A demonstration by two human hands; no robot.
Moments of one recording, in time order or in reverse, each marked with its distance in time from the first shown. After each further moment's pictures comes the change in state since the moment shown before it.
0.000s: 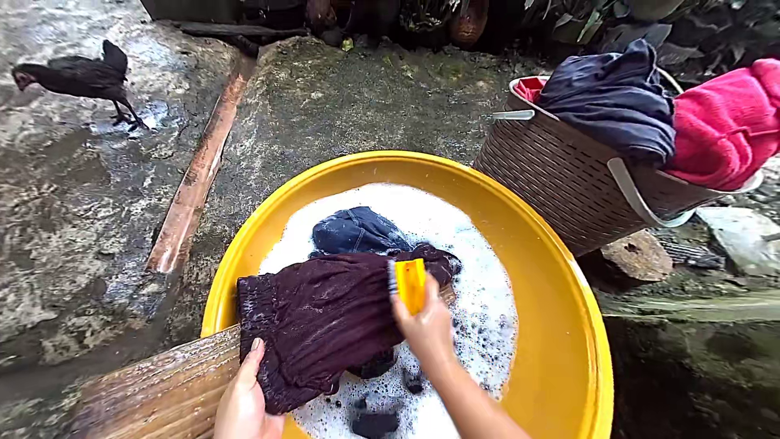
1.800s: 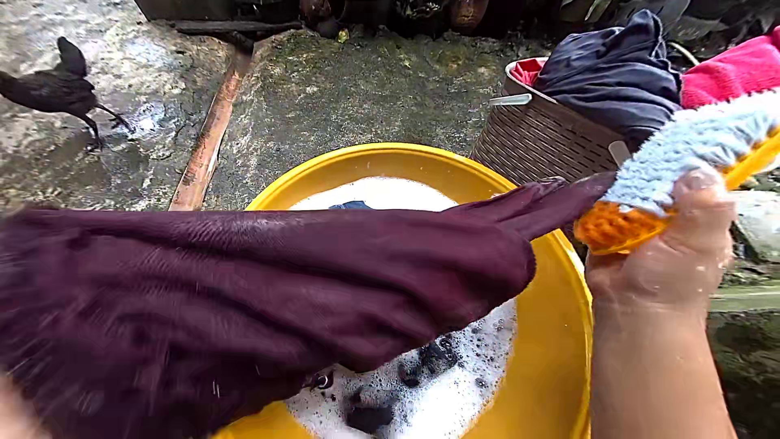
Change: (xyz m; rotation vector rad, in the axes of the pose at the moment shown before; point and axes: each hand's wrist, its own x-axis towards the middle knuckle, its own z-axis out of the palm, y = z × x) left_hand -0.052 0.122 -0.065 0.108 -0.580 0.415; right_hand 0.058 -0.001 -0.198 1.053 0.553 -0.350
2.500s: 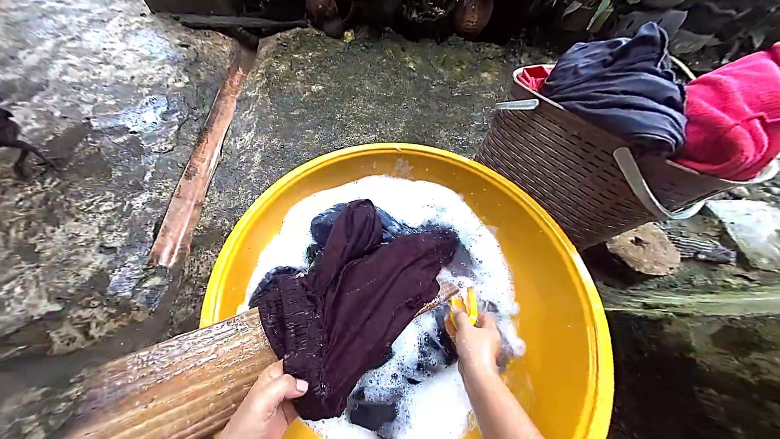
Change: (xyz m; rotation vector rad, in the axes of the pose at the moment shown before) left_hand 0.013 -0.135 0.035 -0.016 -0.056 -0.553; right_hand -0.150 0.142 -0.023 -0.716 0.117 0.800
